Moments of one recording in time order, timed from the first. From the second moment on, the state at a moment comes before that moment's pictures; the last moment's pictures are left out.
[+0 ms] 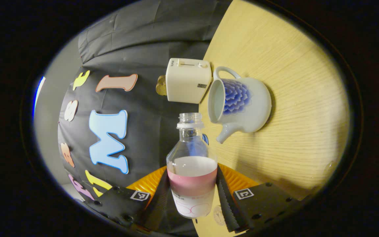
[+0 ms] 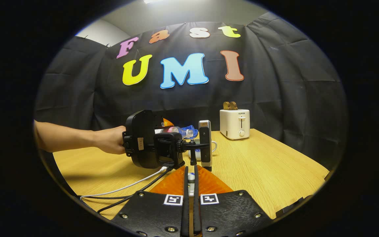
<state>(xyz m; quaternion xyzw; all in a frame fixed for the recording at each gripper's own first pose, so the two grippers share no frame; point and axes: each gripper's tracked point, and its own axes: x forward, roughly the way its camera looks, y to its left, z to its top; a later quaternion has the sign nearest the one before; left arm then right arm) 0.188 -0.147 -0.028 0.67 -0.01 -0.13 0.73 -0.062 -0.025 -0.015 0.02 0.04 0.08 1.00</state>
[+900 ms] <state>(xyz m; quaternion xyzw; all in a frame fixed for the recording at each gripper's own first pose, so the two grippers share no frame) 0.186 -0.155 -0.020 0.77 0.00 -0.14 0.63 -0.063 -0.027 -0.016 0.02 0.05 0.08 1.00</state>
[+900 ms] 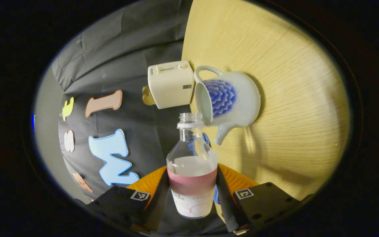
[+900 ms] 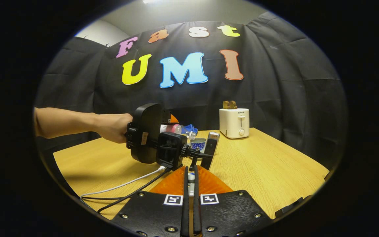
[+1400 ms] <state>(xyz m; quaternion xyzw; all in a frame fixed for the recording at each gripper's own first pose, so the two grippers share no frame) 0.188 -0.158 -0.015 0.80 0.00 -0.14 0.58 -0.062 -0.026 -0.016 0.03 0.05 0.08 1.00</state>
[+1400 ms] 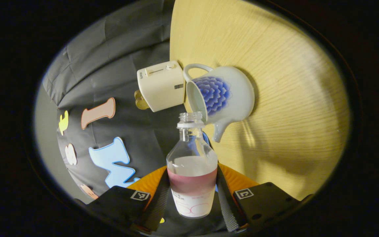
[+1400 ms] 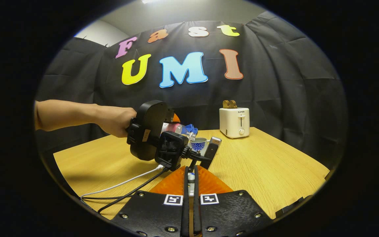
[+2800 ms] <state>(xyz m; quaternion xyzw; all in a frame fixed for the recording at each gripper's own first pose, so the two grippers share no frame) 0.184 -0.174 0.025 0.88 -0.04 -0.12 0.46 -0.064 -0.032 -0.015 0.03 0.05 0.08 1.00</state>
